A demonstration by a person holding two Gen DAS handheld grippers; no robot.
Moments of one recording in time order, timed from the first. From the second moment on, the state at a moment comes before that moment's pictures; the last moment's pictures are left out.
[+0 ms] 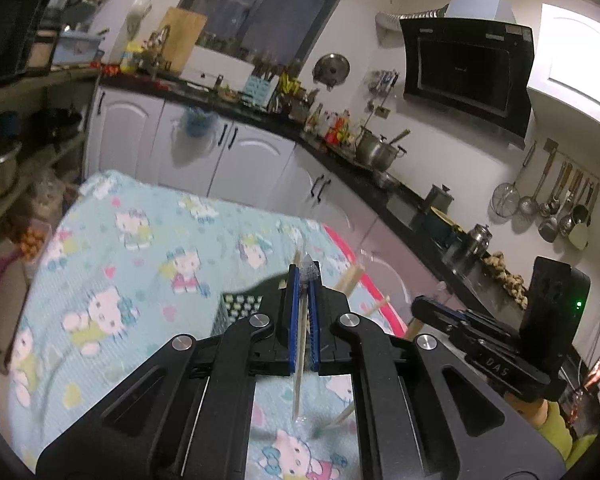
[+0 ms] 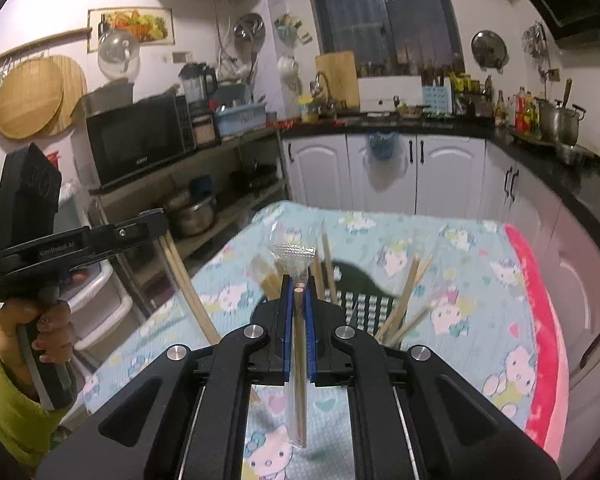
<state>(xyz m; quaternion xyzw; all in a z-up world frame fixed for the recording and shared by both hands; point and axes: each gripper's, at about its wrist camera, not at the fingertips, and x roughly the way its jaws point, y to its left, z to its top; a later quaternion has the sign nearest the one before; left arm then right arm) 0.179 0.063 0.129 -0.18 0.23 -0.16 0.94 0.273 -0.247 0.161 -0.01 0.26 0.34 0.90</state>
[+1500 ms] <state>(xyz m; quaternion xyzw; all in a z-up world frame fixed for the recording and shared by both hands) 0.231 0.060 0.115 -0.16 0.18 -0.06 0.97 0.347 -0.244 0.150 0.02 0.18 0.27 0.95</state>
